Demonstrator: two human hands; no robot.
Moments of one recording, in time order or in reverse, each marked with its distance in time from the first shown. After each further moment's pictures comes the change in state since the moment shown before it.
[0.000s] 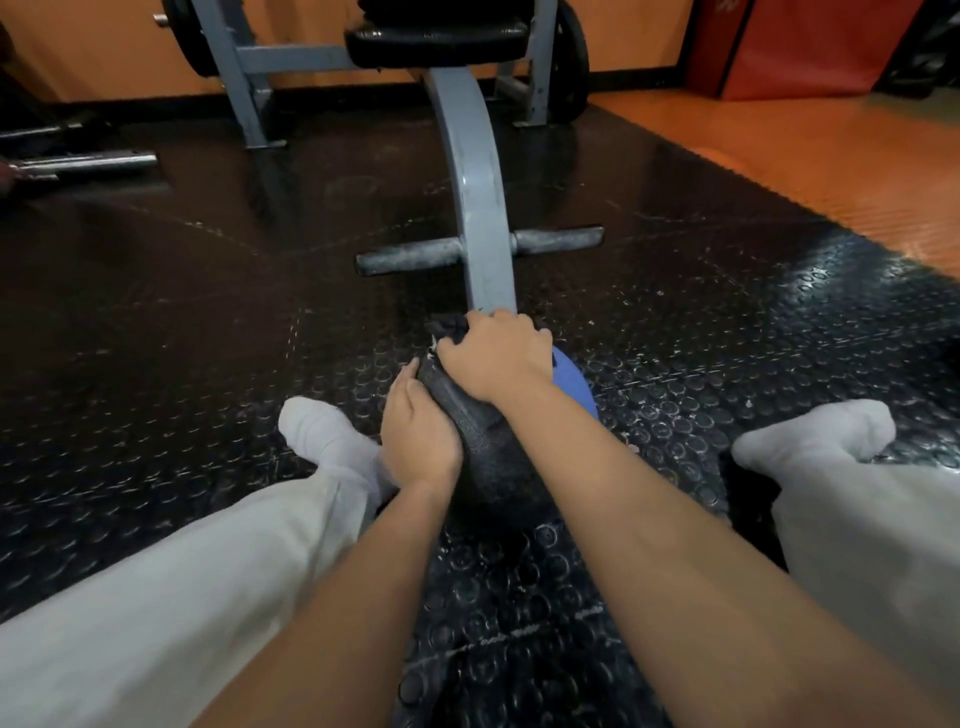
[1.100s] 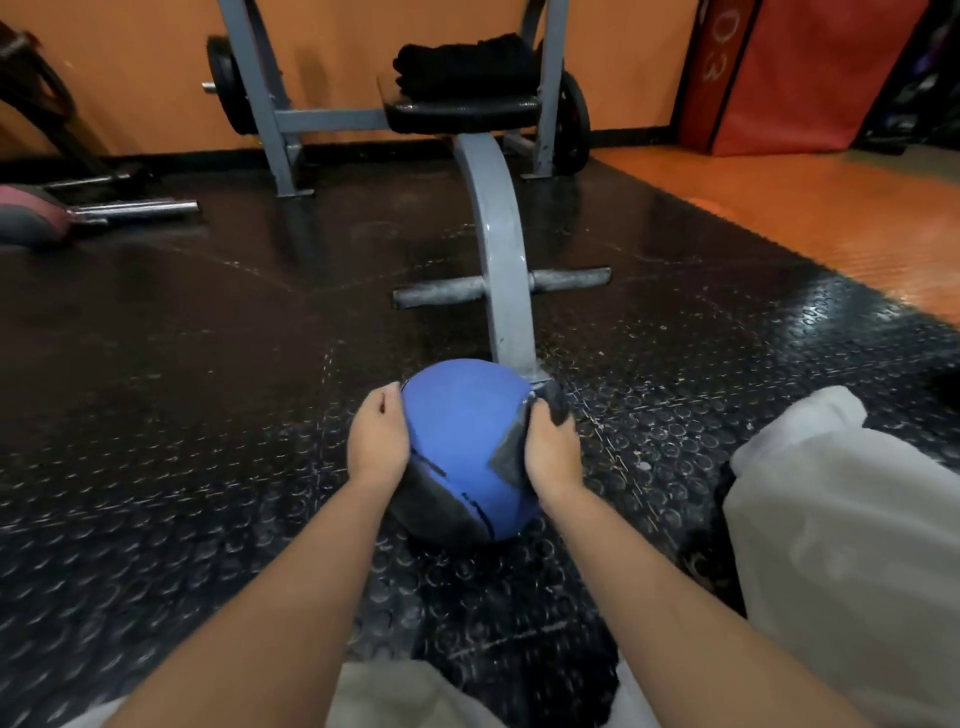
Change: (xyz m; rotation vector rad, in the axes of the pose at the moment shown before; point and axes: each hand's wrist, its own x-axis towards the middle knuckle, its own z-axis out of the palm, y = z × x) left_hand 0.034 0.004 -0.085 0.174 -0.120 -0.023; right_hand -0.062 0.015 0.064 1.126 0.184 0.603
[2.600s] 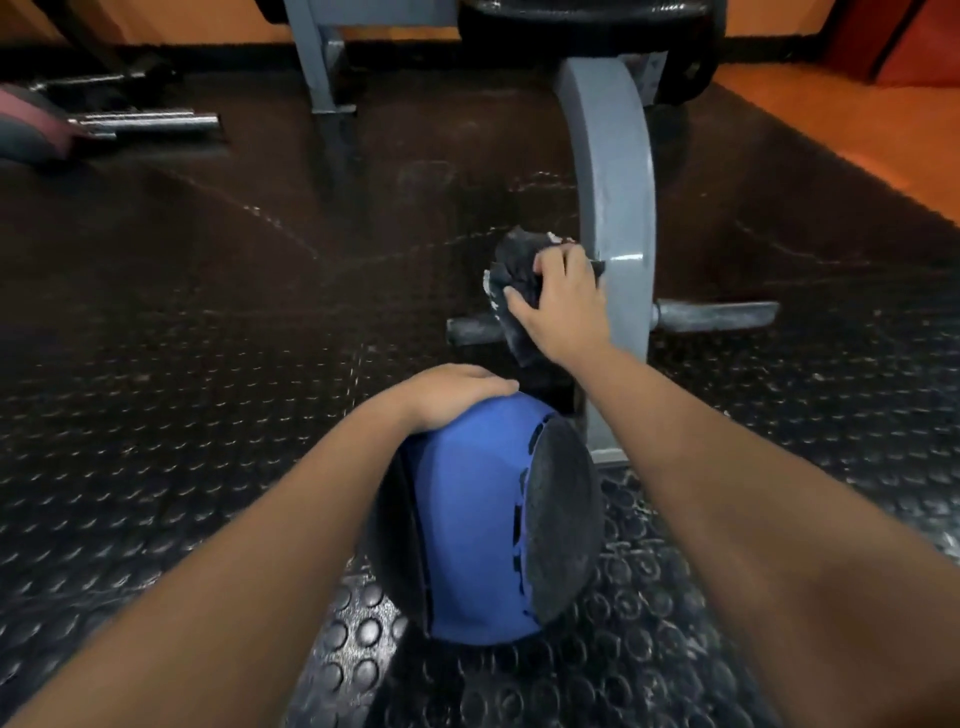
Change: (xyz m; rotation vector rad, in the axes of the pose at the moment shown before) left_hand 0.226 0.069 0.033 0.487 -0.776 0.038; right_hand 0.233 -0.154 0.174 -0.824 -0.101 -0.920
